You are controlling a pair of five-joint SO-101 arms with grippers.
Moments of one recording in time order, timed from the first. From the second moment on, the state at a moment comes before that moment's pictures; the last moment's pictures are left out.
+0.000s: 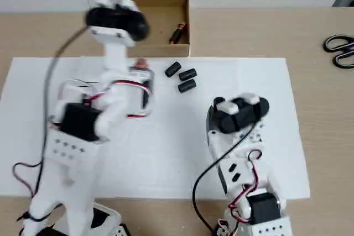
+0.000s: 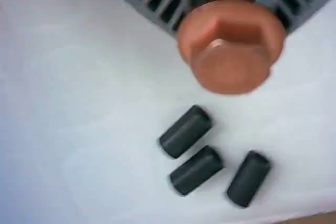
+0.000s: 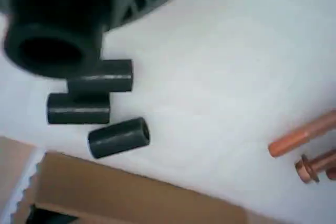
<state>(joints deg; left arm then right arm) 17.7 -30.5 13.4 70.5 13.5 -17.0 -98.2 84.1 40.0 -0.4</state>
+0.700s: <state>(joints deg) 32.0 -39.4 32.8 40.6 24.1 -26.3 -102.2 86.3 42.2 -5.1</state>
